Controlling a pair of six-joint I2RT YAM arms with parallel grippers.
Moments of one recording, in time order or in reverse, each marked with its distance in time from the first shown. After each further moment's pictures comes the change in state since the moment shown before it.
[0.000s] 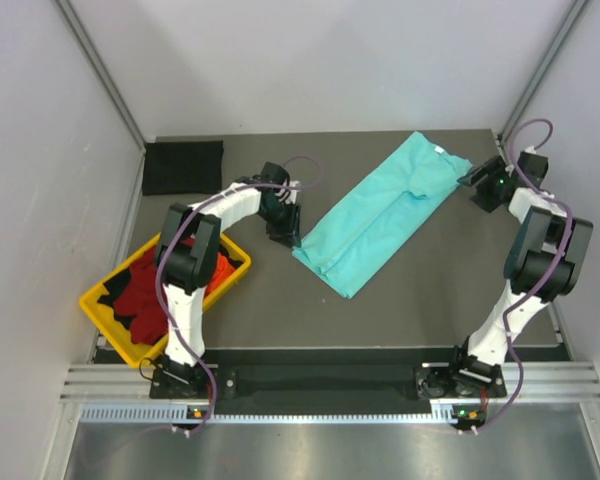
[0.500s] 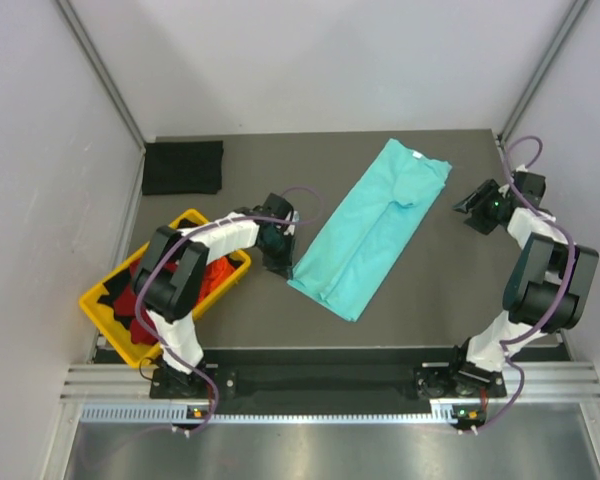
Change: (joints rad) left arm -0.108 -0.245 -0.362 0.083 -0.111 -0.129; right arm 0.007 -0.267 -0.269 -0.109 0.002 -0.111
